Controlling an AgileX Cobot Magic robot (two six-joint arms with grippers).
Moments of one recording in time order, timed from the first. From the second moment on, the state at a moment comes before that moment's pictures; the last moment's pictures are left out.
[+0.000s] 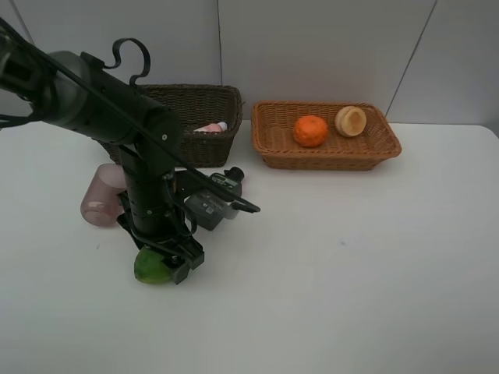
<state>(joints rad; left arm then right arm) -0.65 1.99 -1.05 0.05 0.76 0.00 0.05 0.00 -0.52 -0.06 1.06 0.04</state>
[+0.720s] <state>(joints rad) -0.65 1.99 -1.05 0.05 0.77 -0.09 0.05 0.00 -0.52 -0.06 1.06 0.04</state>
